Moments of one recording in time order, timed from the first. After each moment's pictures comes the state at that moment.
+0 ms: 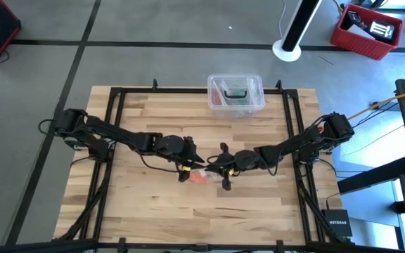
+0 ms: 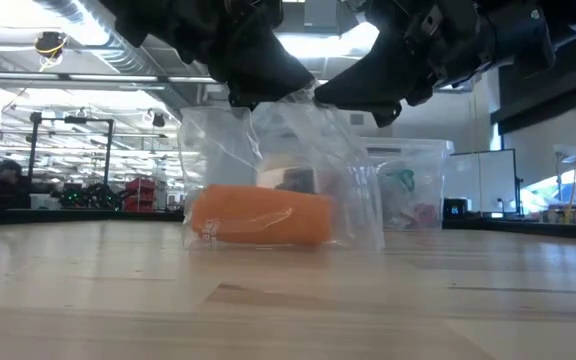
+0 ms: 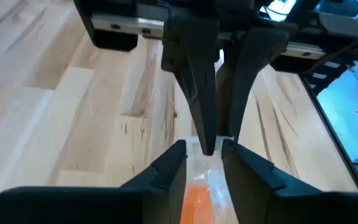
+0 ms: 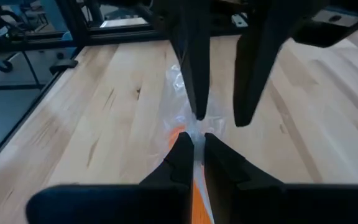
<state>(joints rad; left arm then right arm) -0.12 1.54 0.88 0.19 0.03 -0.25 0.25 1.61 0.69 0.57 0.17 0.16</state>
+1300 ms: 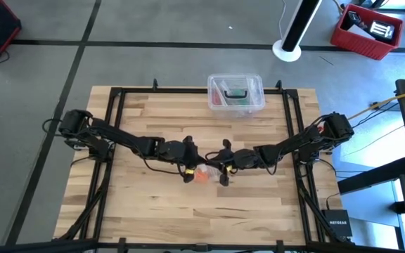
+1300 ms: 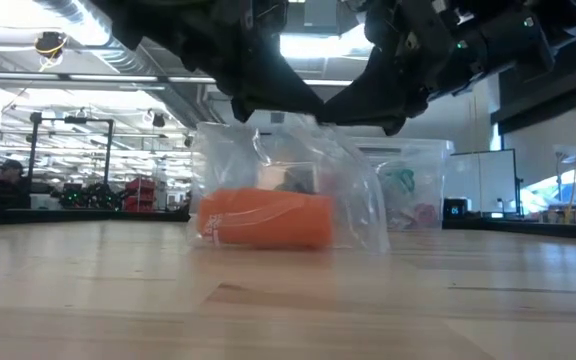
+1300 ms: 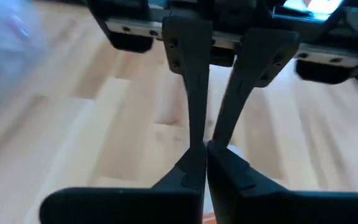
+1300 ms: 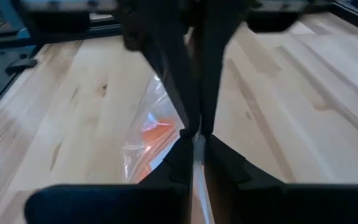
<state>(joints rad) -0.14 1.61 0.88 0.25 -0.17 -0.21 0.25 1.61 0.69 0.54 0.25 0.20</state>
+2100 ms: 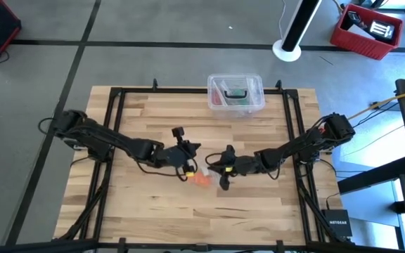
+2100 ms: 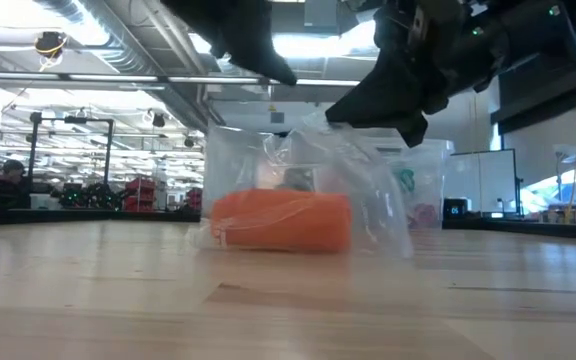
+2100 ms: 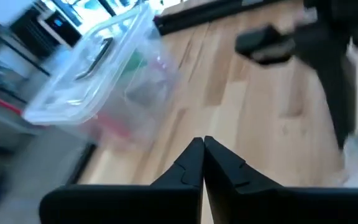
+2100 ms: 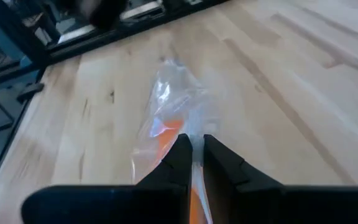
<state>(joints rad) -0.26 1.55 1.03 -0.07 -0.76 0.08 0.30 1.61 0.70 0.47 0.34 0.47</state>
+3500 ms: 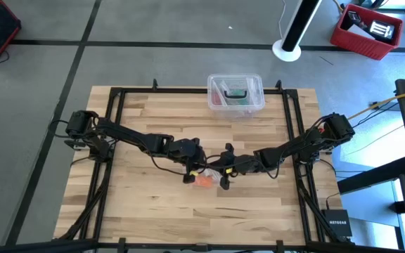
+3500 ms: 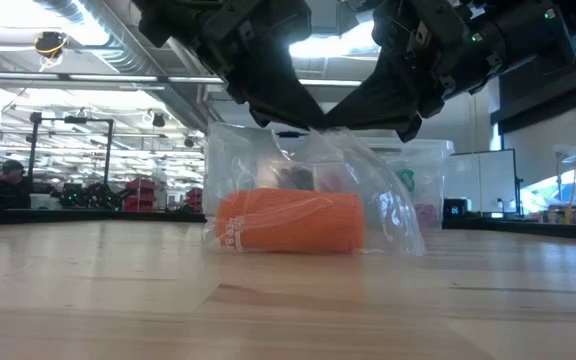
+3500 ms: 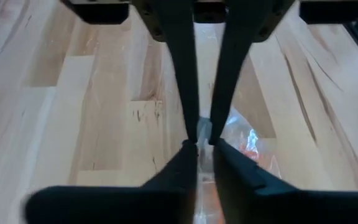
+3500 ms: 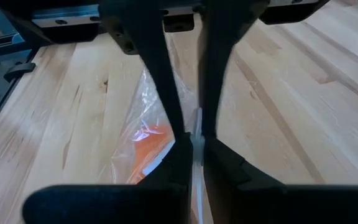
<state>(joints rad) -0.12 1.68 1.03 0.02 0.00 -0.06 0.30 1.61 0.69 0.47 0.33 0.34</state>
